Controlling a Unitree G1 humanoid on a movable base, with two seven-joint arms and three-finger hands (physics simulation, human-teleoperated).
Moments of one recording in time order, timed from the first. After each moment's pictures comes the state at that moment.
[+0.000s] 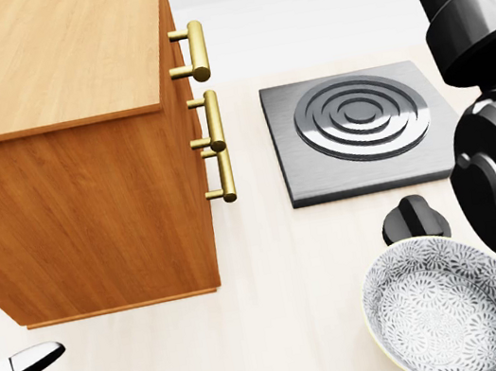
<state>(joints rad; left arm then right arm) 0.11 0.04 0.36 -0.47 -0.10 0.09 0.04 -1.76 -0.31 -0.11 1.21 -0.14 0.09 0.18</state>
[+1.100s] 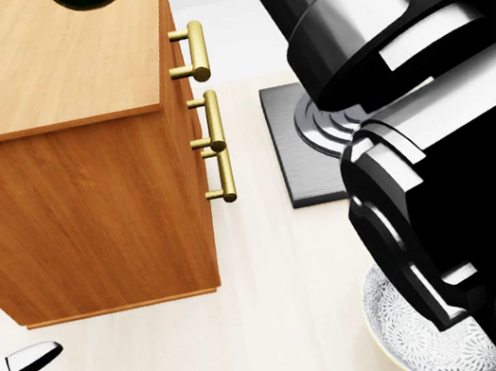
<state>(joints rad) 0.11 0.04 0.37 -0.48 -0.10 0.09 0.04 -1.92 -0.08 -0.10 1.28 -0.11 0.09 0.34</state>
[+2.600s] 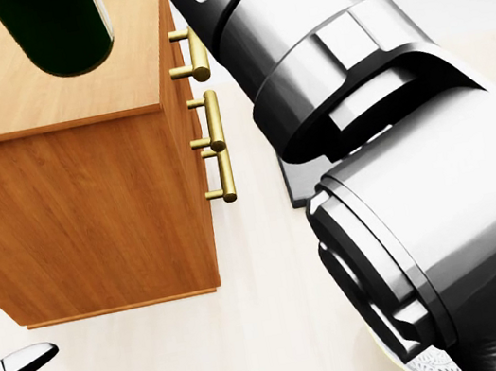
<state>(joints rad) 0.11 0.04 0.38 -0.49 -0.10 0.09 0.03 -1.85 0.01 -0.08 1.28 -0.07 0.09 0.33</state>
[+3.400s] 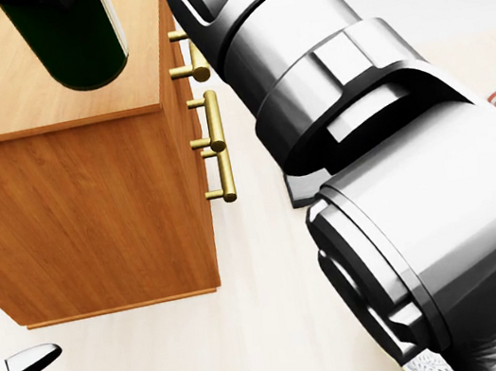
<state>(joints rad) 0.11 0.04 0.37 -0.47 -0.10 0.09 0.03 -1.82 0.02 -0.09 1.30 -0.09 0.09 0.28</state>
